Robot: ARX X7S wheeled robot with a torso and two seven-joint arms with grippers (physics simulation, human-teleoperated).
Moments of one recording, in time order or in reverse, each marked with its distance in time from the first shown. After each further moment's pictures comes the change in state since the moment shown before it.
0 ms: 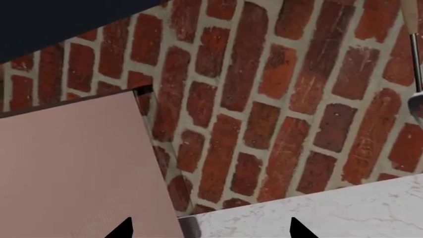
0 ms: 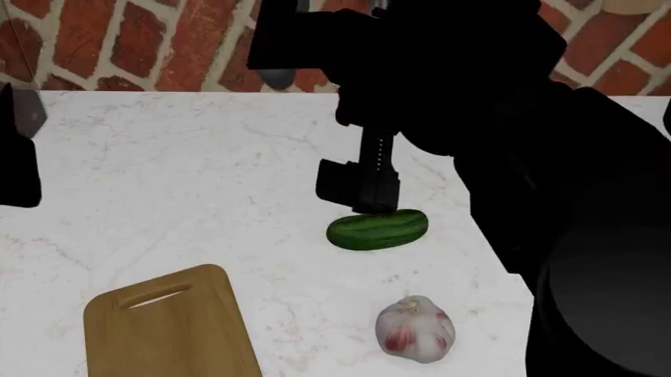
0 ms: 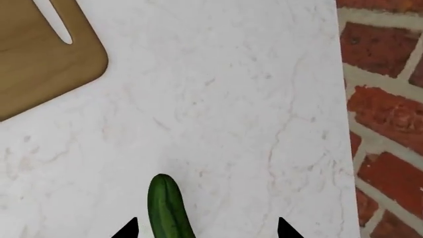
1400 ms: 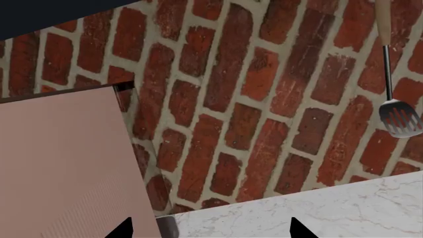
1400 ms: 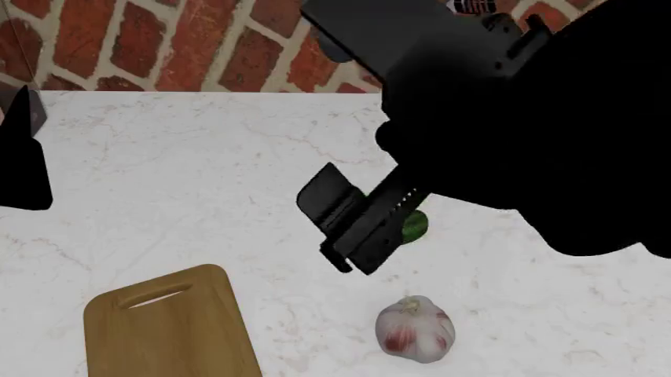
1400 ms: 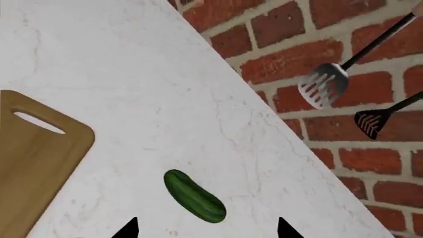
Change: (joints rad) left arm 0.021 0.029 -0.050 -0.008 -0.019 0.009 0.058; right arm 0.072 0.579 0.627 -1.181 1.041 1.001 1.473
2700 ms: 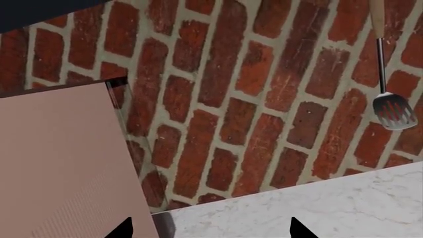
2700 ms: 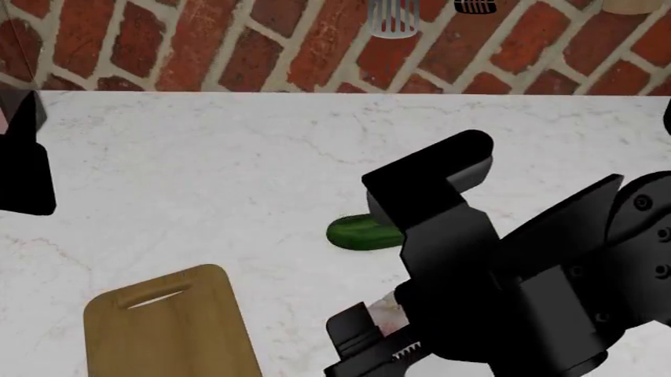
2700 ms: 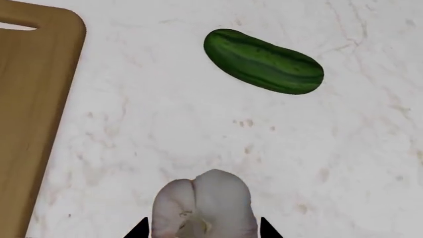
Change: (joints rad) left arm -0.006 0.014 -0.015 0.001 0.000 -0.042 0.022; right arm -0.387 0.044 0.018 0.100 0.558 -0.066 0.596
